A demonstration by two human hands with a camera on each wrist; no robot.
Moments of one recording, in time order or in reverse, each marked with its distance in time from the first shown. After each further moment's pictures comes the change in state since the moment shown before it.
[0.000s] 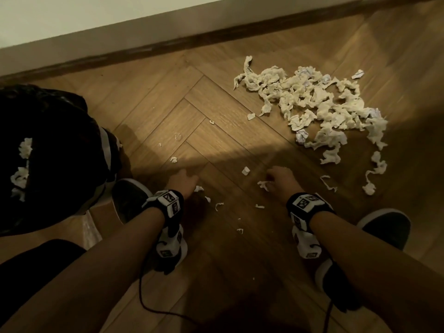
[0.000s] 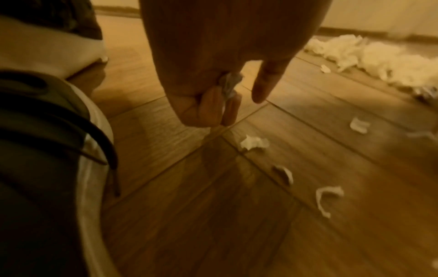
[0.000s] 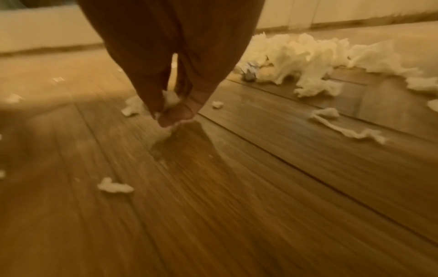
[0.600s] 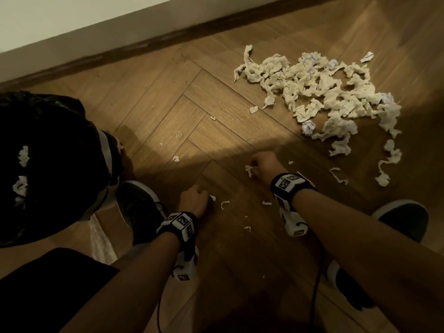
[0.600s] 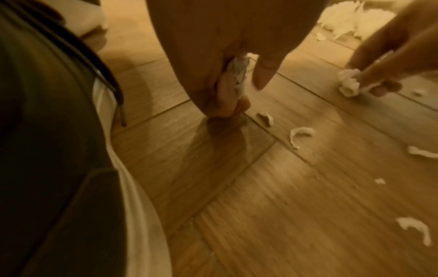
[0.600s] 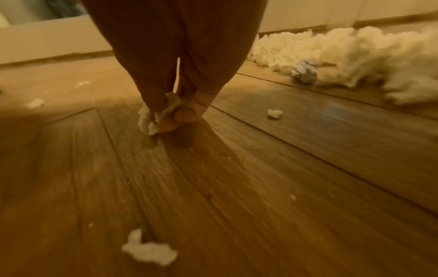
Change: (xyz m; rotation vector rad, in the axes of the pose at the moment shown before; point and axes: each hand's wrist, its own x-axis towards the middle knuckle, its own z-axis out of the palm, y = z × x) left_hand -0.022 -0.018 0.040 0.000 0.017 0.098; right_hand 0.040 -0.043 0.000 0.116 -0.057 0.012
